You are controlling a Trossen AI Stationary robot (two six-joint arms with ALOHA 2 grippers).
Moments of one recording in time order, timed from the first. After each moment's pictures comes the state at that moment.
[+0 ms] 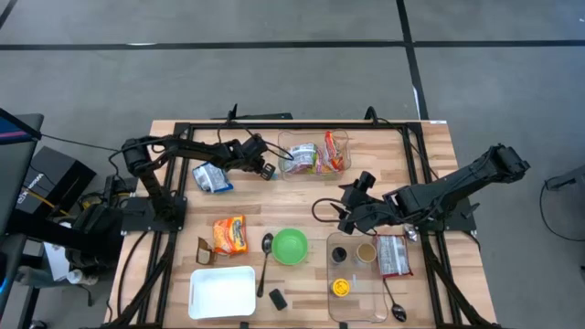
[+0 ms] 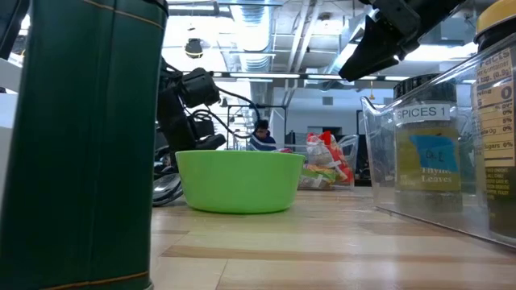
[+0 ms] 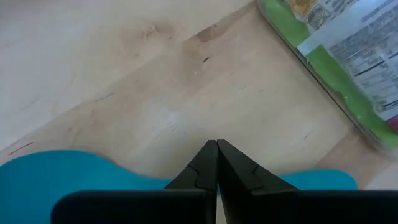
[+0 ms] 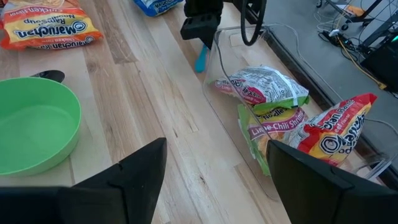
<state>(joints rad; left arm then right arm) 0.48 1.74 0.81 -0.08 -0.19 -0.43 0.35 1.29 0.86 -0.43 0.76 0.39</state>
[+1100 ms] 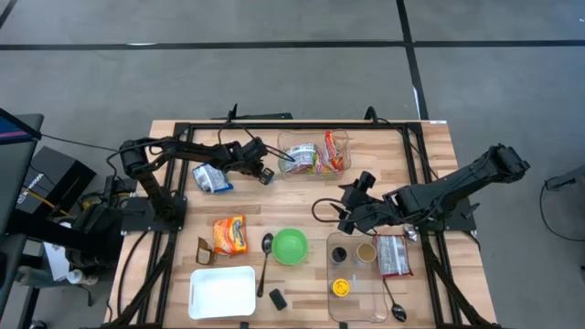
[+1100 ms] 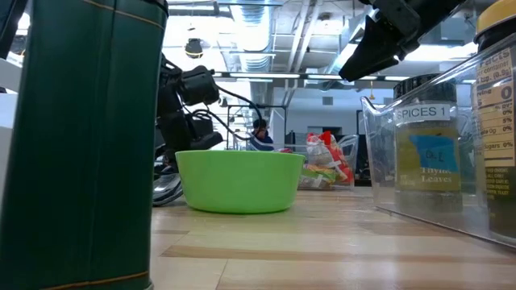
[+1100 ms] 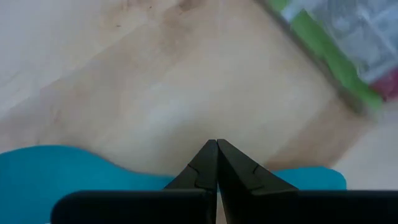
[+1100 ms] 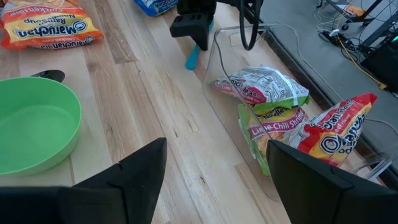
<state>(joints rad) 0.44 1.72 0.80 -0.18 -0.15 -0.45 0.35 1.29 0.86 -0.43 0.76 0.39</state>
